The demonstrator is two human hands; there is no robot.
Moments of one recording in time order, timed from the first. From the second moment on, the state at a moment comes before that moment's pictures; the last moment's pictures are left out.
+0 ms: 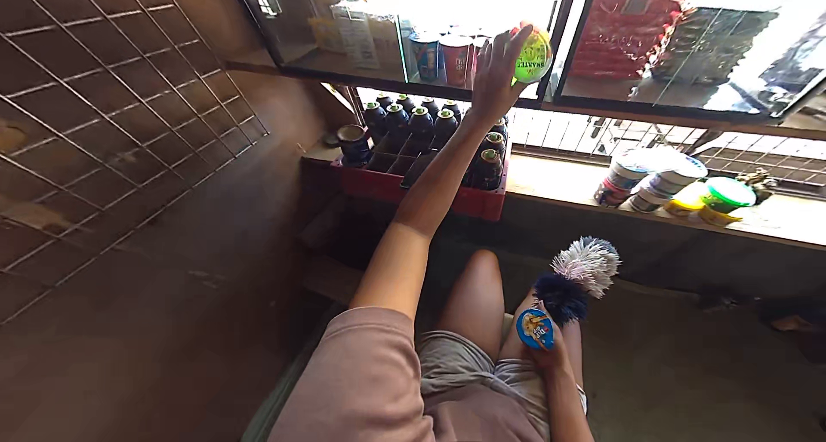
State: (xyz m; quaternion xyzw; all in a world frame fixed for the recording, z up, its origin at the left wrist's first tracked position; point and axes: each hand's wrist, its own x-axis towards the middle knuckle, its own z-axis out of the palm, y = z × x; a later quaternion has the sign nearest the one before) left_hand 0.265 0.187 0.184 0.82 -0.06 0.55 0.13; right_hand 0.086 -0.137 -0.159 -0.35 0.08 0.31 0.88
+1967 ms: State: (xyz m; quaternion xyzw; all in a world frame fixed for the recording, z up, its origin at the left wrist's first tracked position) left_hand 0.328 0.178 0.258 0.97 0.07 0.24 -0.07; right_hand 0.092 -0.139 -0.160 -0.33 0.17 0.34 0.86
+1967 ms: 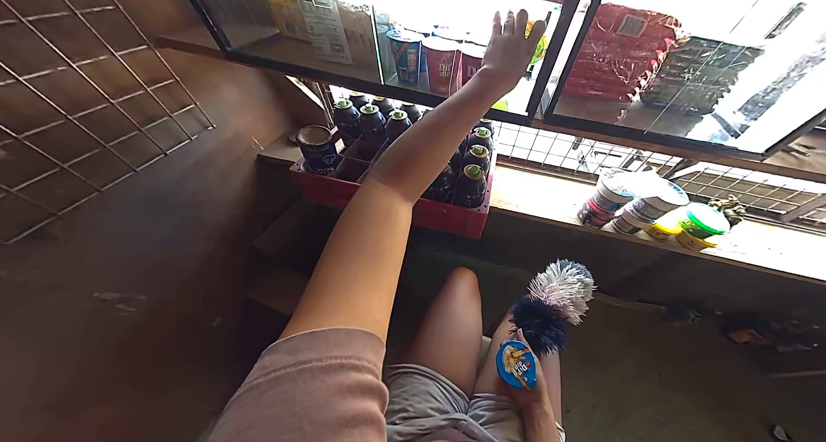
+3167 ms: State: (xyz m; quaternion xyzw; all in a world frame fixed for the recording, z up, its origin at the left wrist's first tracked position) left_hand 0.259 0.156 0.187 0.93 0.08 0.35 0.09; right_hand 0.096 -0.135 -0.169 -0.34 0.15 0.37 0.85
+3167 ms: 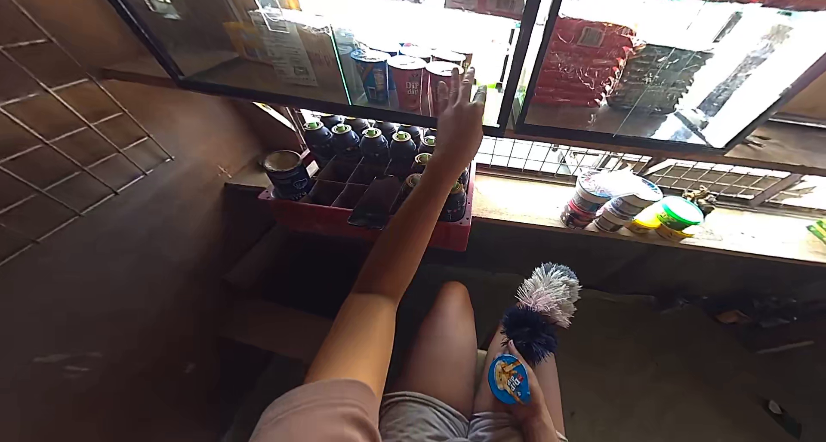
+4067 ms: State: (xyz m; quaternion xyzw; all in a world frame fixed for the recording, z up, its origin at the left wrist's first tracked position) left_hand 0.278 0.223 0.187 0.86 0.18 0.48 -0.02; right_hand 0.099 -0.127 -0.168 -0.41 0.13 0.35 0.83
